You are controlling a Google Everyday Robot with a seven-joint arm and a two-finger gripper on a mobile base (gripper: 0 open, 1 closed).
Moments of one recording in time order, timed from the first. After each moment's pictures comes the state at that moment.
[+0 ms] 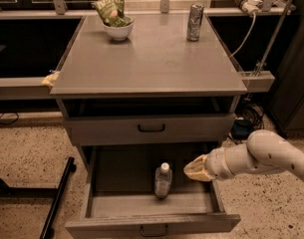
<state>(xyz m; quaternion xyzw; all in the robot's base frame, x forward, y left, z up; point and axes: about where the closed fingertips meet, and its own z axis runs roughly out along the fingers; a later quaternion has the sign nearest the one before) 0.517 -0.151 0.573 -0.55 0.73 0.25 0.32</state>
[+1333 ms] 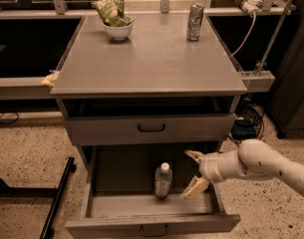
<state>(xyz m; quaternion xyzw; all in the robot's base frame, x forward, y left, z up) 0.534 -0.138 0.533 -0.58 0.70 0.22 0.36</state>
